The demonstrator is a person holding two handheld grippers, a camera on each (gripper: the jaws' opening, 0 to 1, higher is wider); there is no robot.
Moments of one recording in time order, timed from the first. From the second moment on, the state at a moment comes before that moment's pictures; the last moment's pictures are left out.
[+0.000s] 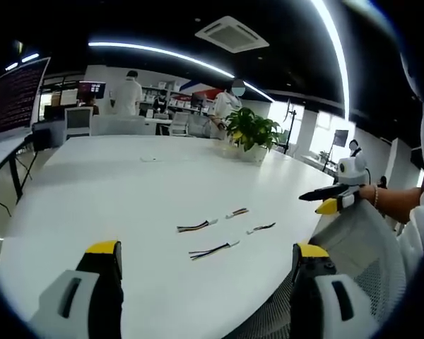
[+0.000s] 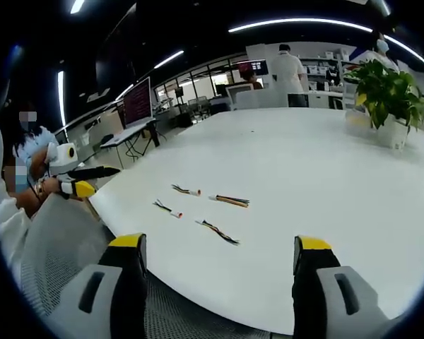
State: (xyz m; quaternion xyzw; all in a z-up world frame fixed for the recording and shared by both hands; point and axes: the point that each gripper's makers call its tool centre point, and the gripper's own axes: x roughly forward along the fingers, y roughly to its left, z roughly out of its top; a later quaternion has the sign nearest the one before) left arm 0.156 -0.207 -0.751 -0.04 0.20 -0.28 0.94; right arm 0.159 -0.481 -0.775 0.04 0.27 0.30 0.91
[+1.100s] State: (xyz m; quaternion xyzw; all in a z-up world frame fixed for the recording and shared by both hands) left arm 0.189 -0.206 -0.738 -0.04 0.20 -0.30 0.93; right arm 0.180 -0.461 -0.752 0.02 0.26 0.35 0.90
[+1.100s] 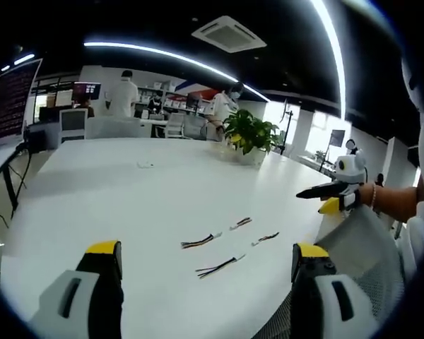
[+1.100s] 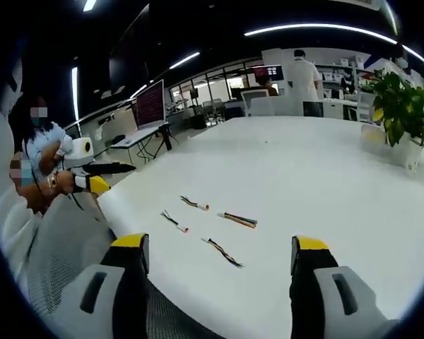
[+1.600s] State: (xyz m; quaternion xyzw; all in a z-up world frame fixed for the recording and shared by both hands) left arm 0.218 -0.204 -0.737 -0.02 0.20 -0.31 0.93; right arm 0.205 -0.459 -0.748 0.00 0.25 0.36 0.90
